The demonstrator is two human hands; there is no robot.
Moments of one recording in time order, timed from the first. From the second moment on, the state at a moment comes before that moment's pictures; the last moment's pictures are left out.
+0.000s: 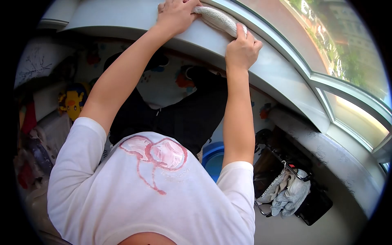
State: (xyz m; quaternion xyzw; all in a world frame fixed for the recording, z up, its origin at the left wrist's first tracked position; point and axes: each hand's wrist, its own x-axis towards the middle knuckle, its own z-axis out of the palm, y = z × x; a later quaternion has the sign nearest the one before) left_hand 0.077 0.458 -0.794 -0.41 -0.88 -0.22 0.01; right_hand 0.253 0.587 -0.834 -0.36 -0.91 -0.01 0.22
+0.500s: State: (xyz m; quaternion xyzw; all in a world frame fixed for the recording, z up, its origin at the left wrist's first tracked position) left_hand 0.031 0.407 -0.793 -0.37 -0.89 -0.23 0.11; right_hand 0.201 0.508 -0.815 -0.30 -0.94 -0.02 0.19
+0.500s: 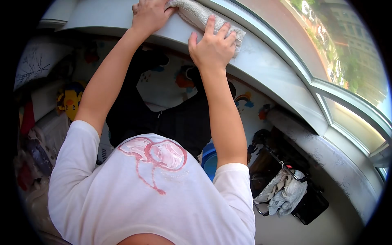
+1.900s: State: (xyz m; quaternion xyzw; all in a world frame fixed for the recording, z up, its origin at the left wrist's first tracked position) left_hand -0.064 0.344 -0.793 -0.38 -0.91 -0.10 0.15; right_hand 0.115 0.463 -0.810 -0.27 -0.94 0.14 0.18
